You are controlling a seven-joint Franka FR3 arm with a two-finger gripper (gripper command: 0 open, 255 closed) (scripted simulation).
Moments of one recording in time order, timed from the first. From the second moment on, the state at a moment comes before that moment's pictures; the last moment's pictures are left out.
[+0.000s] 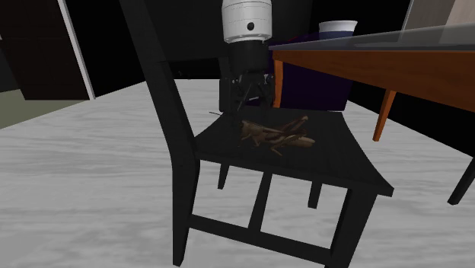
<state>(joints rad) 0.14 -0.03 -0.25 -1.90 -0.10 1.78 -1.04</state>
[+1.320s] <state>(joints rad) 0.14 -0.03 -0.25 -1.92 -0.10 1.80 -1.04</state>
